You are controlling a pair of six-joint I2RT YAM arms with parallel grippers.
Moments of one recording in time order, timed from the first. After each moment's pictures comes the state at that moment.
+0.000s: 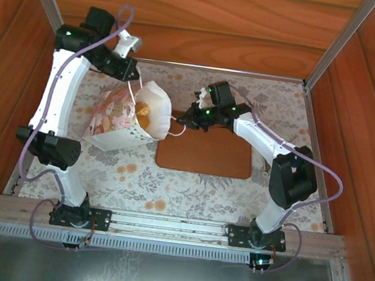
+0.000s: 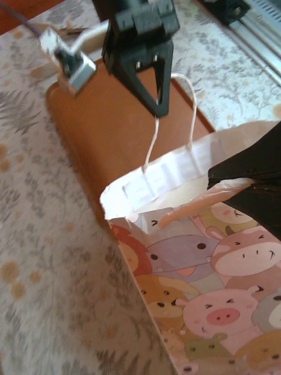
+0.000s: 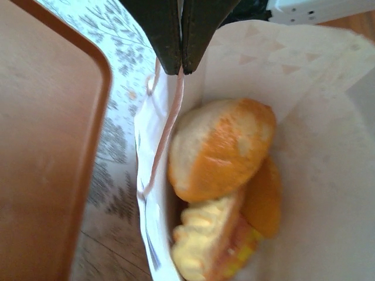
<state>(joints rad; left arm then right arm) -0.23 1.81 2.23 -1.48 0.48 0.13 0.59 1.74 1.32 -0.45 -0.71 0.74</state>
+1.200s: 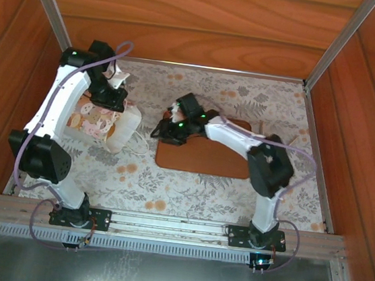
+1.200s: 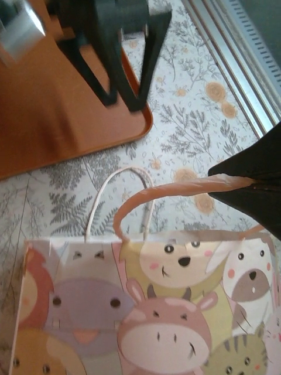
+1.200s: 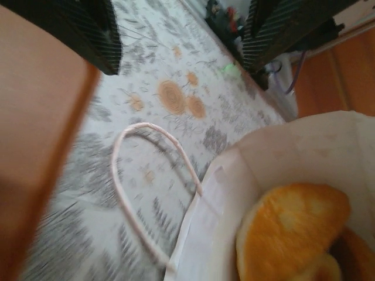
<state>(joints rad) -0.18 1.65 1.76 -1.47 0.33 0.10 0.75 1.87 1.38 -0.45 -0.58 0.73</state>
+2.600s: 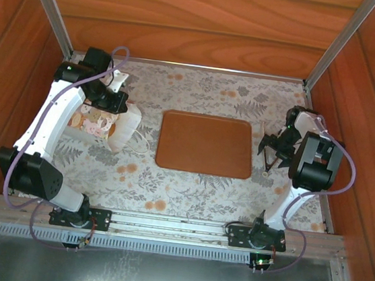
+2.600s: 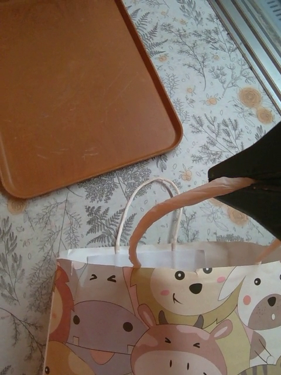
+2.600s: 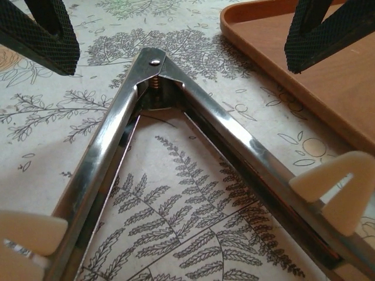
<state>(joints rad) -0.20 1.48 1.56 -1.25 0.36 0.04 -0.18 1.91 1.35 -1.21 -0.12 0.19</state>
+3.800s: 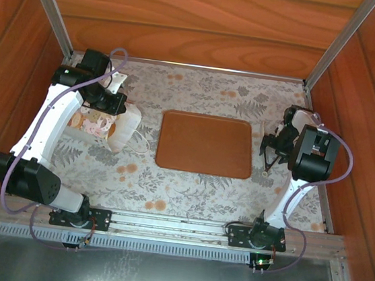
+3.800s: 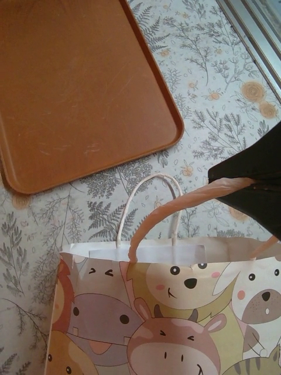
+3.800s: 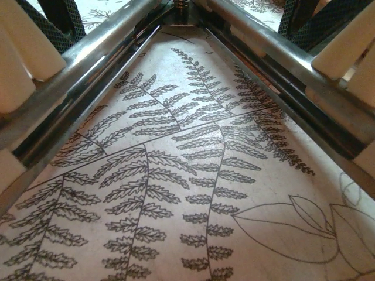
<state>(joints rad) -0.20 1.44 1.53 -1.23 0.34 0.04 -0.18 2.03 1.41 -1.12 -0.06 0.06</state>
